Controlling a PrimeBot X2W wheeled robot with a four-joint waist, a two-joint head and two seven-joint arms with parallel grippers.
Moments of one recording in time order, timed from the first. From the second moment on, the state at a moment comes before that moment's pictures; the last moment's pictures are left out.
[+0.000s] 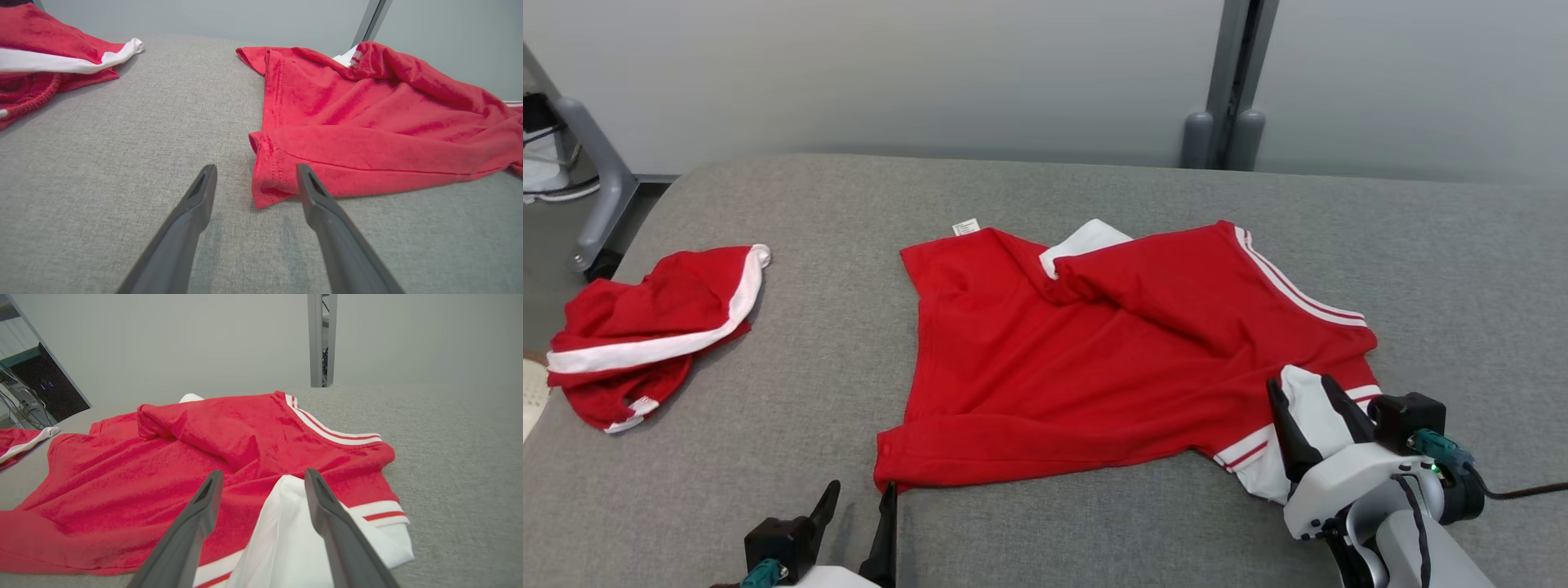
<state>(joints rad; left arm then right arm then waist) -0.07 0.07 -0.19 0.56 -0.30 -0.01 -0.26 -0.34 -0.05 0.16 0.73 0.29 0.13 -0.26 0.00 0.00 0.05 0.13</state>
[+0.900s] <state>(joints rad) -0.06 0.05 -0.13 0.53 -0.27 -0.03 -0.26 -0.21 -0.05 -0.09 0.74 0.24 0.13 -0.26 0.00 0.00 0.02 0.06</state>
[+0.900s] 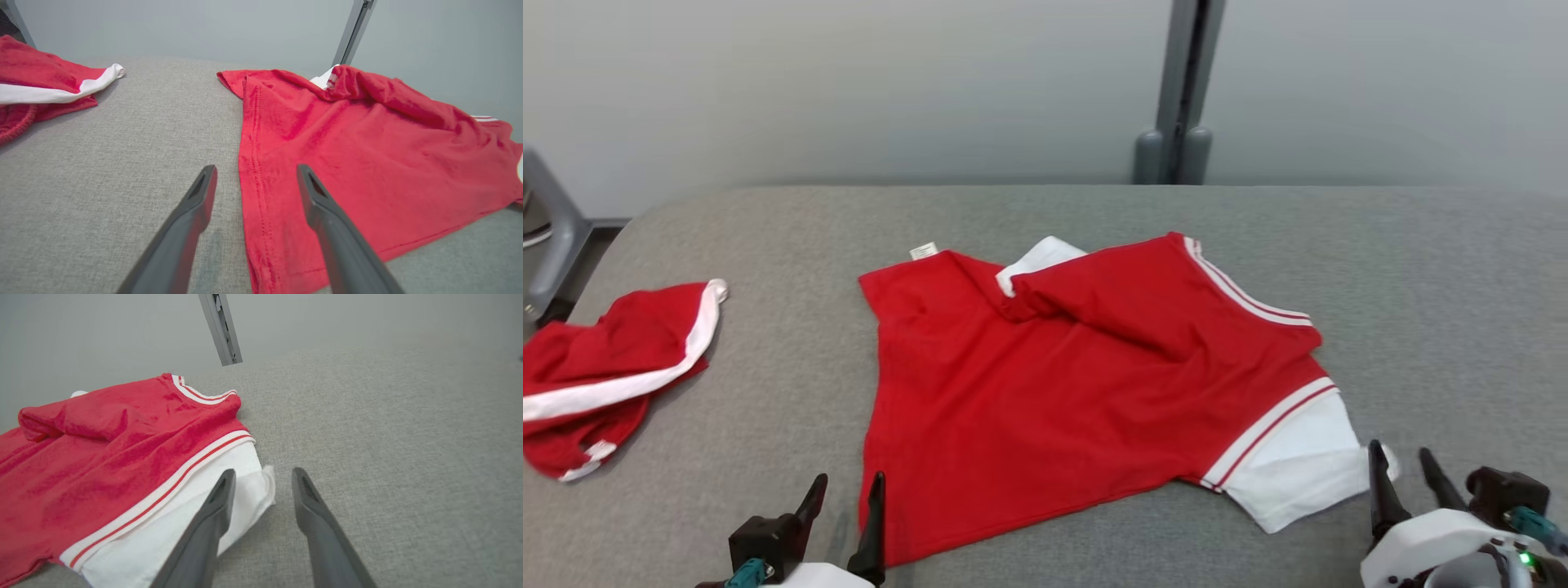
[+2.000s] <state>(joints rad) 0.02 0.05 -0.05 0.48 -0.22 0.04 -0.26 -0.09 -0.05 0.01 0.42 0.13 0.13 -0.26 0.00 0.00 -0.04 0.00</state>
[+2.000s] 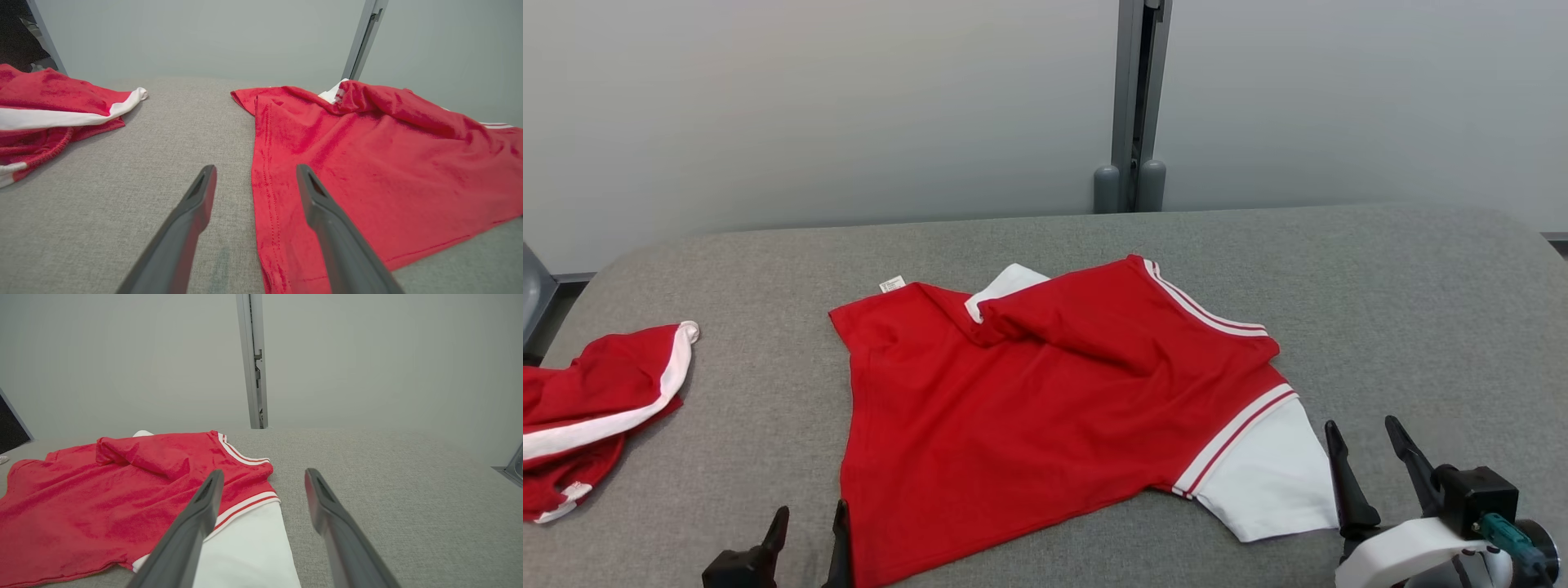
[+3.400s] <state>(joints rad) -0.05 0.05 -0.17 0.63 -0.33 0.00 -0.26 -0.21 -0.05 -0.03 0.81 0.13 0.13 -0.27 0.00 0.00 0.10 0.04</state>
